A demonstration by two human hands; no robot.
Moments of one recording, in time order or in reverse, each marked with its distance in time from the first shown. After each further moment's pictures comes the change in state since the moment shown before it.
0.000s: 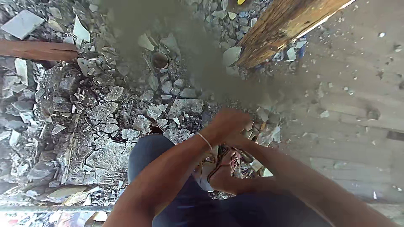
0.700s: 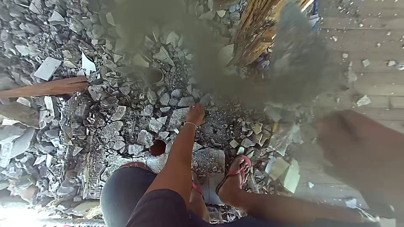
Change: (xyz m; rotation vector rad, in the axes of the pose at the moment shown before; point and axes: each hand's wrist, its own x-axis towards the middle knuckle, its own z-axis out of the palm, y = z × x) left_hand 0.078 -0.207 0.169 0.279 -0.082 -0.536; right_hand -0.165 0.135 -0.107 0.269 0.847 -0.339
